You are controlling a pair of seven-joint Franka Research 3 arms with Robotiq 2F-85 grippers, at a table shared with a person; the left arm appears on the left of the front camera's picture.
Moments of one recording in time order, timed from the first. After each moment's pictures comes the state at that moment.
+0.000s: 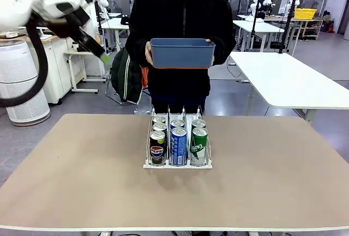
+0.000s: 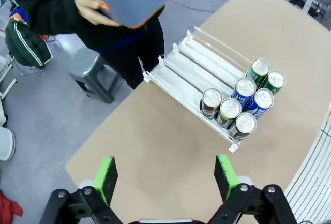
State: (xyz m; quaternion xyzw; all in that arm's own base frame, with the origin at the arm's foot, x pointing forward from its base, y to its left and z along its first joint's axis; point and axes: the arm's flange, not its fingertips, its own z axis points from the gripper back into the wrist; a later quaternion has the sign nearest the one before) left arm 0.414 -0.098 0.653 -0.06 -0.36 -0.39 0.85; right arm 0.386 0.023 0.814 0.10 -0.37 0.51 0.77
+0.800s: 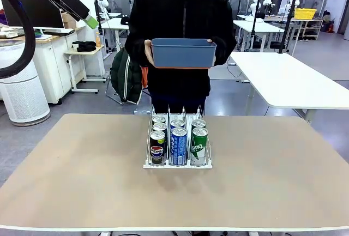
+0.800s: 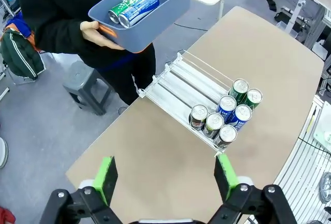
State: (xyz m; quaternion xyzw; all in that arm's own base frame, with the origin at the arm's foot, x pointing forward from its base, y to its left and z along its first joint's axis) left arm 0.405 -0.080 0.719 -0.10 -0.37 -0.39 0.84; right arm 0.386 0.023 0.814 0.10 -0.37 0.51 0.77
